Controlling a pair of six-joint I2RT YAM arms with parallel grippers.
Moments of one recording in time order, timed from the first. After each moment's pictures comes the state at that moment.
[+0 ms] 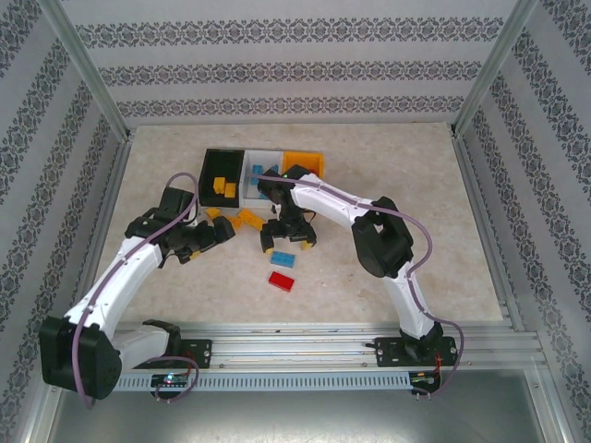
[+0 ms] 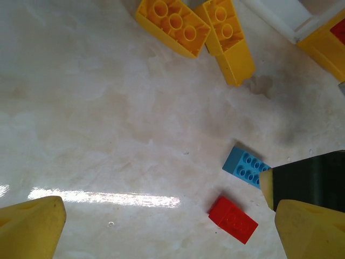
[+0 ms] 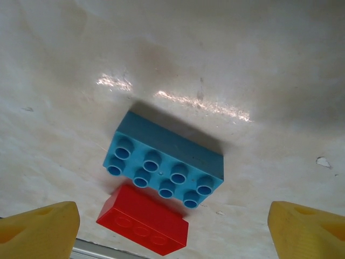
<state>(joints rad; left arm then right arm) -0.18 1.11 0.86 -0.83 0.24 -0.66 0.76 2.22 1.88 -1.30 -0.27 0.55</state>
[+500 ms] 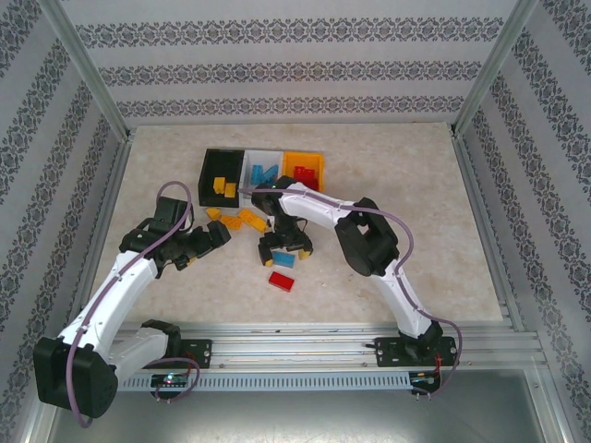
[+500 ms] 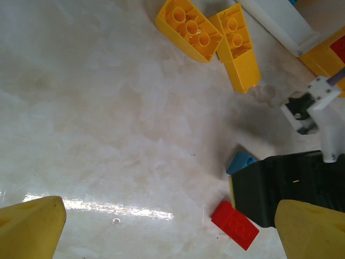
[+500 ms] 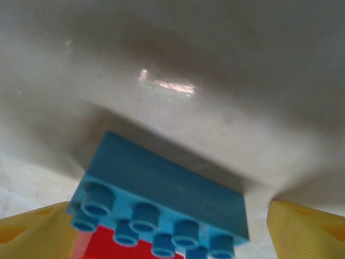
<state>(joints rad) -0.18 1.02 0.80 -0.81 0.21 -0.72 0.80 2.35 1.92 -1.34 -0.26 0.49</state>
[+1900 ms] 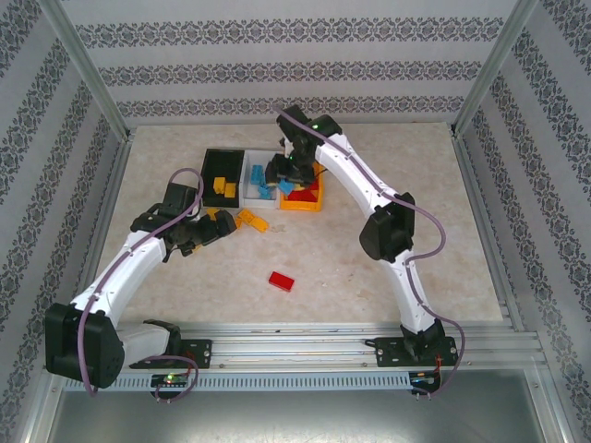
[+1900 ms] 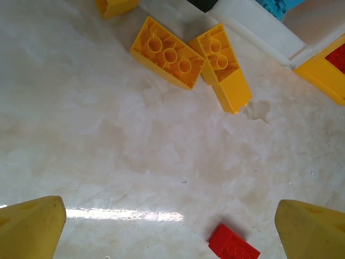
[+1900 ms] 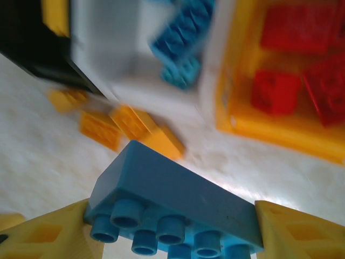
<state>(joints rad) -0.18 1.19 0.88 -0.74 0.21 -0.64 0.56 2.38 2.53 -1.35 -0.31 0.58</state>
